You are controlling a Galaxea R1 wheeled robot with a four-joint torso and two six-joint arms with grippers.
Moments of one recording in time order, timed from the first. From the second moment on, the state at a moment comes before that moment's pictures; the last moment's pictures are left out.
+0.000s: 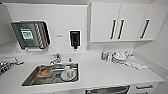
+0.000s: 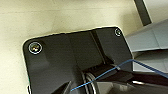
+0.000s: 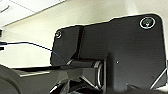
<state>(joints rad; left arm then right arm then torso) 1.45 2.75 -2.29 0.08 -0.06 0.03 -1.51 2.74 -2.22 -0.21 0.08 0.08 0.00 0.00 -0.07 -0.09</state>
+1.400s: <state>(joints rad) 1.40 2.11 -1.45 0.06 -0.18 0.03 -1.46 2.10 -1.45 -0.20 0.06 0.11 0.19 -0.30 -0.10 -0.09</state>
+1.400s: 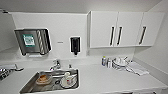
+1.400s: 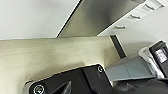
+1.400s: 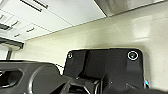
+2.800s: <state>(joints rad) 1.21 1.81 -1.05 0.06 -0.19 0.03 -1.21 1.91 -1.27 -0.18 0.04 0.20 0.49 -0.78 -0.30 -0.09</state>
